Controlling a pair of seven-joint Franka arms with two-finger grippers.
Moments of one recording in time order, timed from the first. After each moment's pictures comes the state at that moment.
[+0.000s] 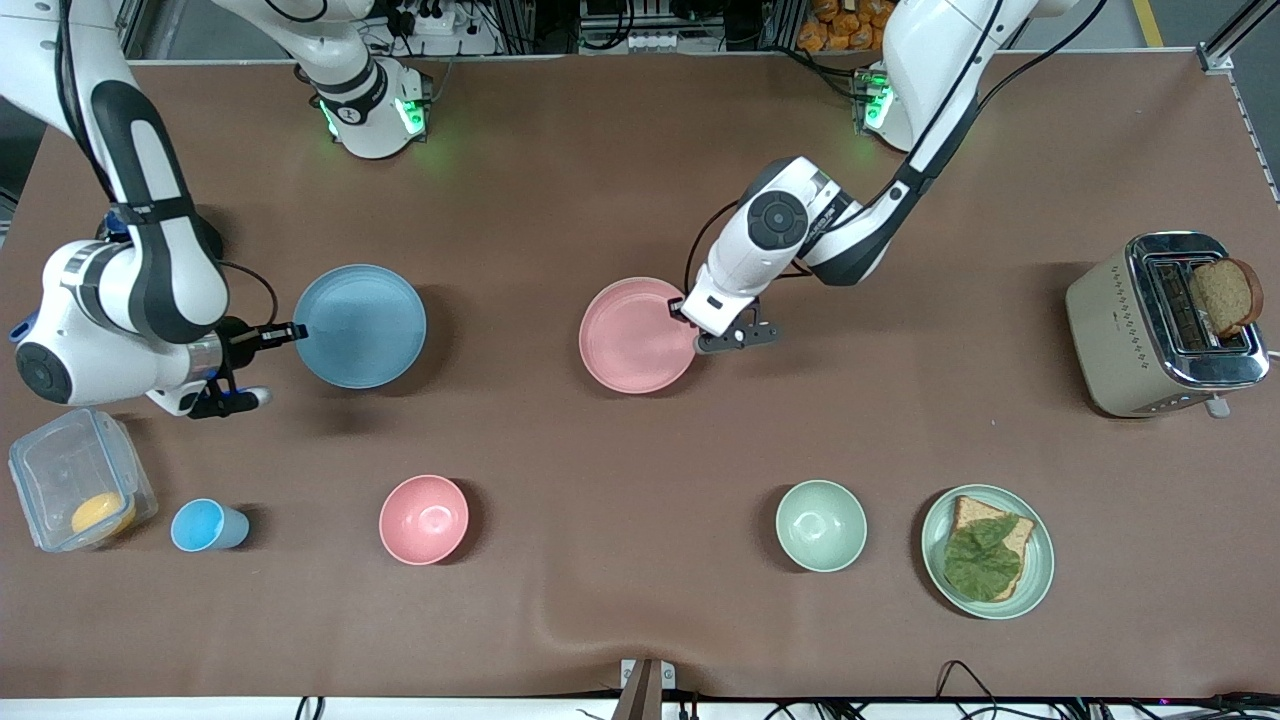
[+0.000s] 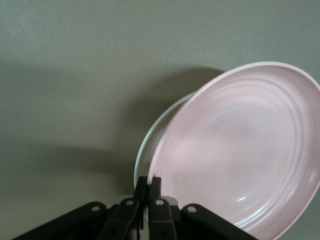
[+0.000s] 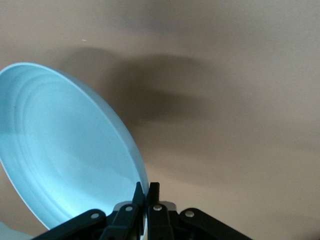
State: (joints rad) left arm -0.28 0.48 -0.48 -2.03 0.01 2.54 -0.91; right arm -0.10 0.40 0.00 -1.86 0.16 1.73 -0.29
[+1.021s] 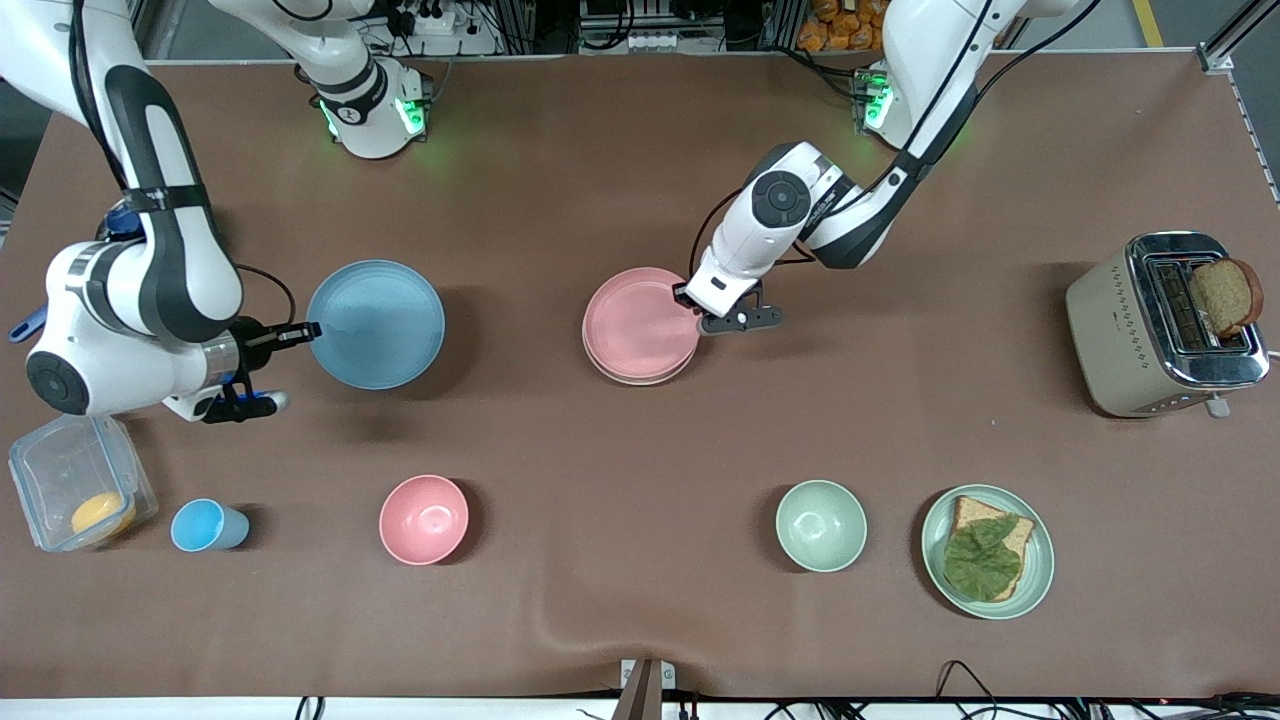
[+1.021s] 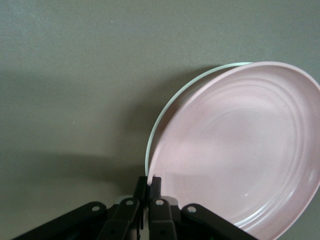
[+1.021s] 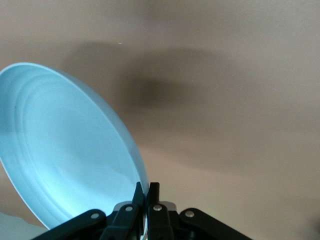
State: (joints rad) left arm -0.28 0.46 -0.49 -2.12 0.01 2.64 -0.91; right arm -0.04 0.40 0.00 -1.78 0.18 1.64 -0.19
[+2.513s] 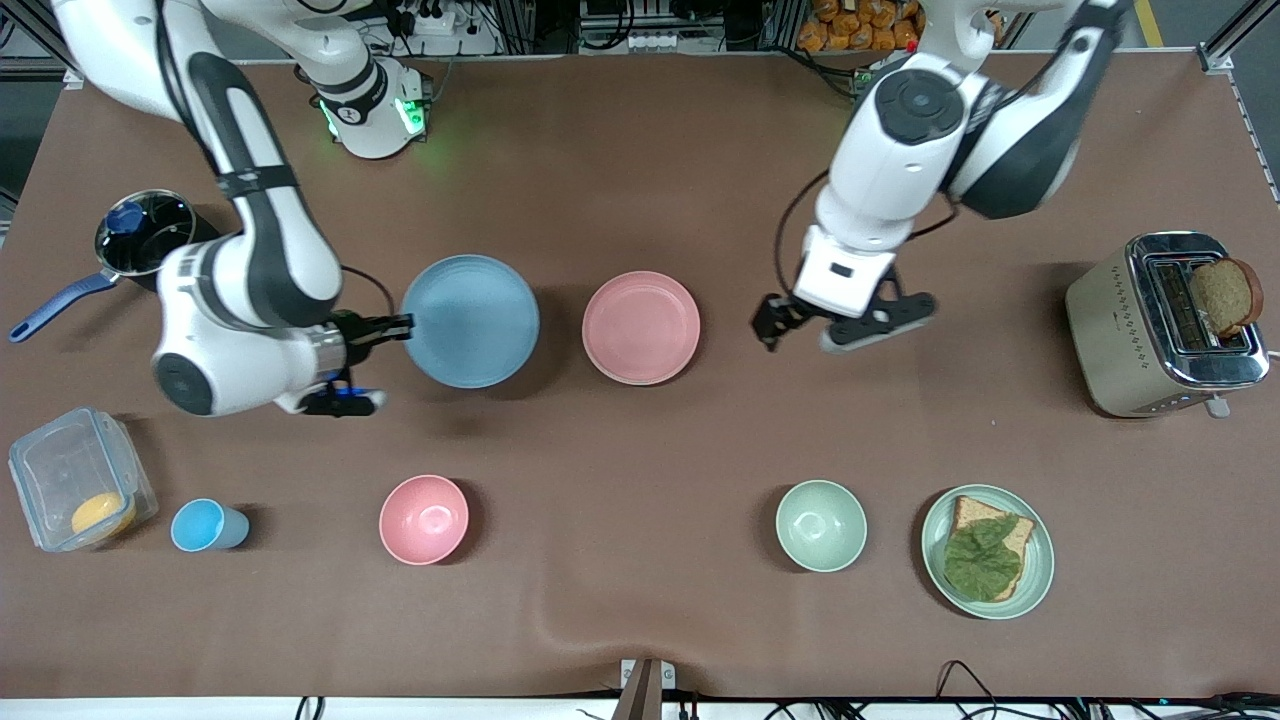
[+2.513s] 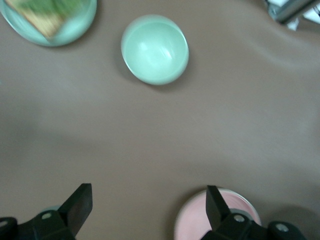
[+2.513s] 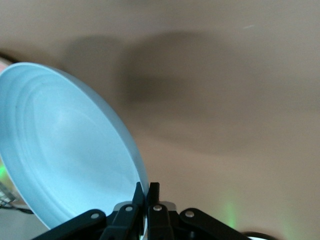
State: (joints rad) left arm -0.08 0.19 -0.47 -1.76 0.20 2.08 -0.93; right arm 0.20 0.44 0.01 -1.75 0.39 1.63 0.07
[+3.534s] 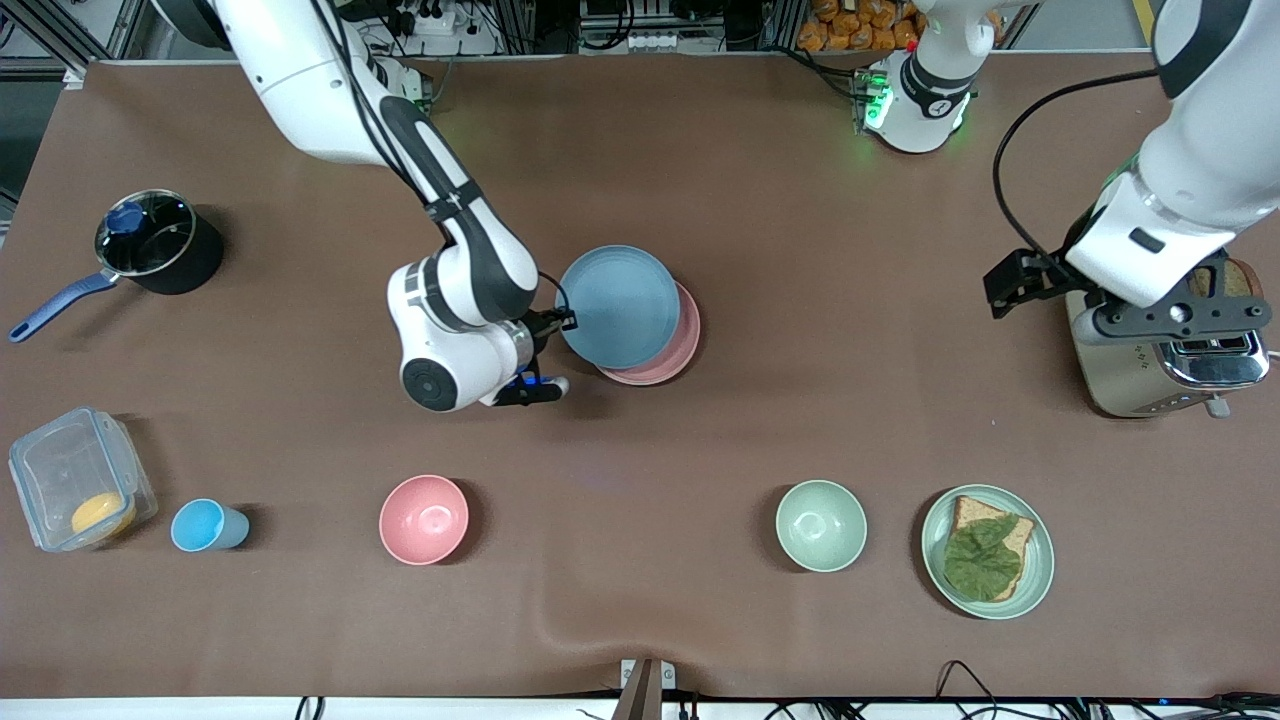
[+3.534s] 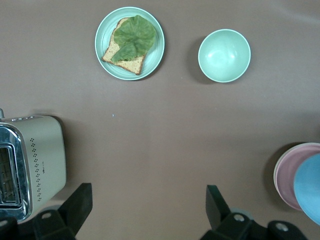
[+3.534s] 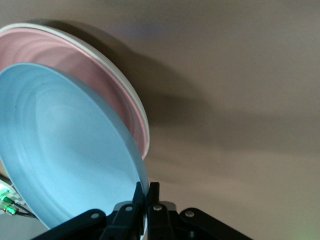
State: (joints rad) left arm 0.14 0.18 -0.43 -1.37 0.12 1.53 -0.28; right arm 0.49 0.67 0.01 -1.61 0.57 1.80 0.13
